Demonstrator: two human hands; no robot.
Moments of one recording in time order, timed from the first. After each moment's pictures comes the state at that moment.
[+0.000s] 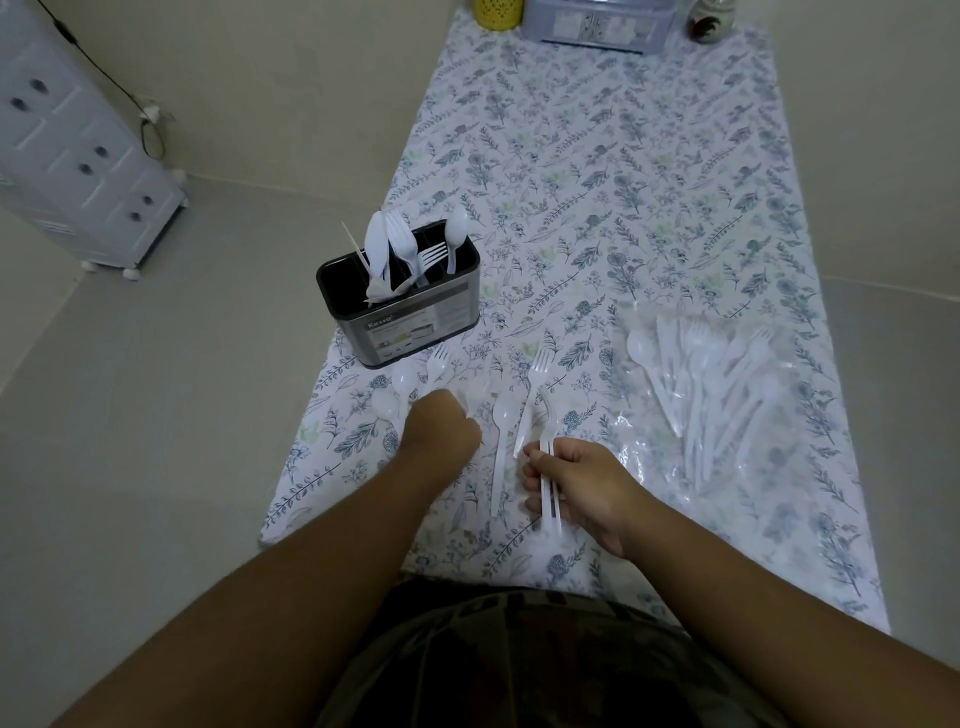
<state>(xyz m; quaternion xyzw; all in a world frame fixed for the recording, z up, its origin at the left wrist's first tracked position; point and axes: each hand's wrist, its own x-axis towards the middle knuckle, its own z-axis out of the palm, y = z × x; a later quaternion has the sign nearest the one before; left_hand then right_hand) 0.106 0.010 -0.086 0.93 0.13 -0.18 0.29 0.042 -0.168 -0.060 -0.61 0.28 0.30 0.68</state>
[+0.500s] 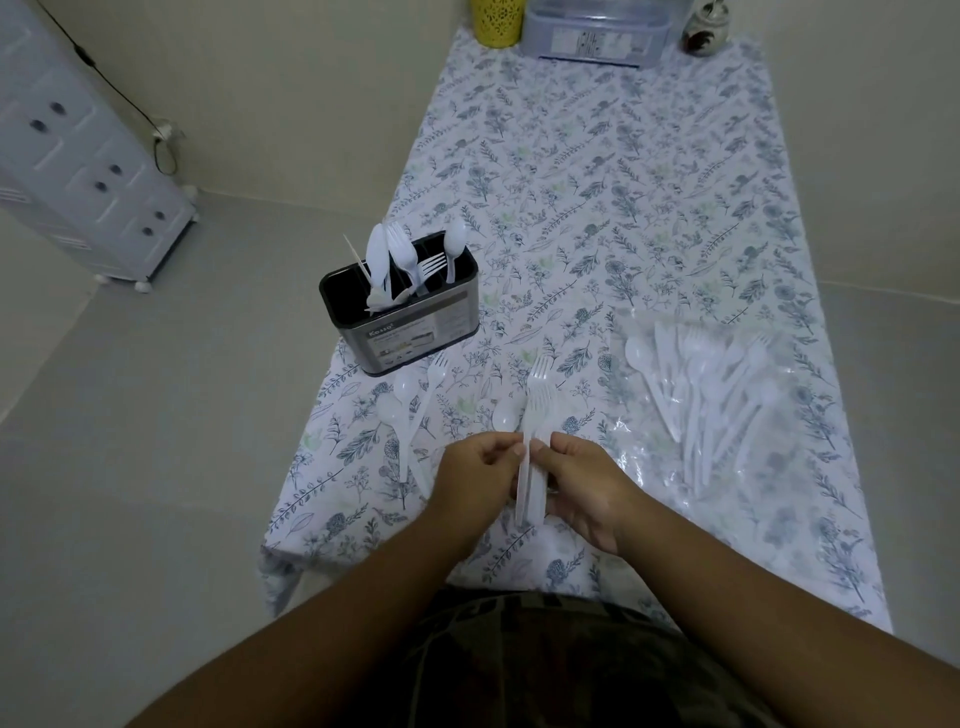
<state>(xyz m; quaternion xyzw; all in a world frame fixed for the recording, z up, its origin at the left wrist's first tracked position) 0.044 -0.021 -0.061 0.72 0.16 -0.20 0.65 0.047 -0.164 -0.050 -0.55 0.26 0.30 0.73</state>
